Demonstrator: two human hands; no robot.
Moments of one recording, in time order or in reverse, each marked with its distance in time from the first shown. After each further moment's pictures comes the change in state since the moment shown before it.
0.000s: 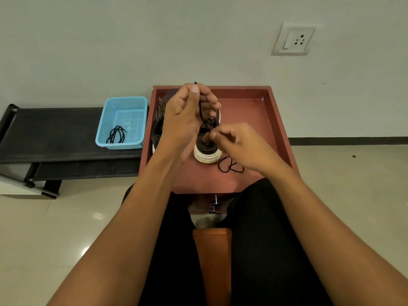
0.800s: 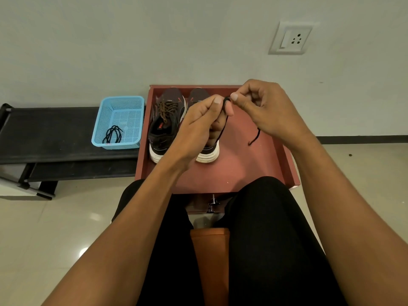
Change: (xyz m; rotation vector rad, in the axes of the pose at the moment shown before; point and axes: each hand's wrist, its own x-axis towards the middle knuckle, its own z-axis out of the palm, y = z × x) left_hand -0.014 0.004 0.018 0.219 -0.252 -0.109; right_hand 0.026 0.001 -0.062 -0.083 0.277 -0.038
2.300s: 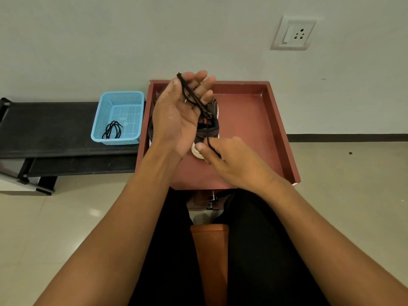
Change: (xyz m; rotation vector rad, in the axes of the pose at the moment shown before) left_hand 0.009 -0.005 -0.021 -0.703 0.267 0.112; right_hand -0.069 -0.022 0.072 -0.174 -0.328 -0.067
